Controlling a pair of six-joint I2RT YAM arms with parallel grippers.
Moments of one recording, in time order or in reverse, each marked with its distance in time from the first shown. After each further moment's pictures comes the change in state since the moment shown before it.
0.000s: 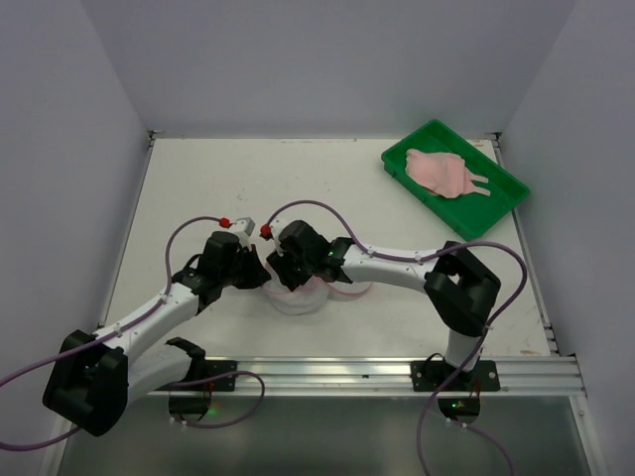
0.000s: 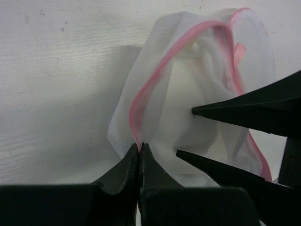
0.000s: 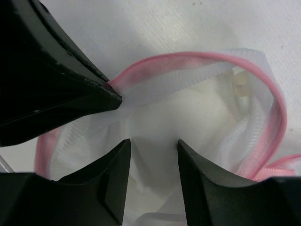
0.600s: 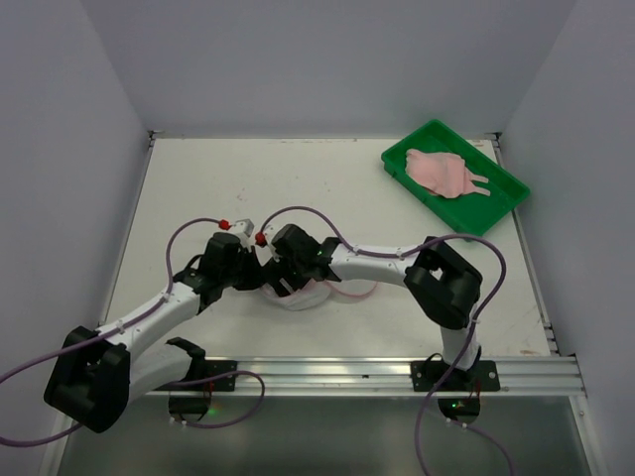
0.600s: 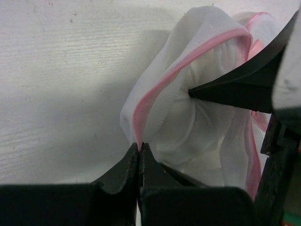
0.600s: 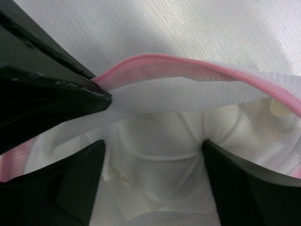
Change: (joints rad) left arm 0.001 0.014 -0.005 0.000 -0.017 -0.011; right arm -0.002 0.121 0.069 -0.068 -0.018 -0.034
